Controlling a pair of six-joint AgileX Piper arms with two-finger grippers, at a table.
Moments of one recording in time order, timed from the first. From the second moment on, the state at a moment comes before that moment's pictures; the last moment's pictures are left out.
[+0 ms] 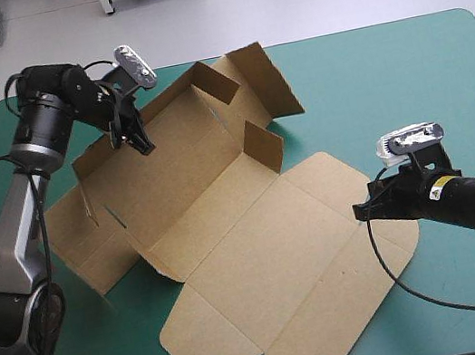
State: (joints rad) left arm -0.27 1.83 -1.97 -0.05 1.23 0.79; right arm 0.30 0.96 -0.82 0.26 0.66 -0.05
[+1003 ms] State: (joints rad) left arm -0.54 1.62 -1.63 0.31 0.94 0.65; right arm 0.30 0.96 -0.82 0.22 0.66 -0.09
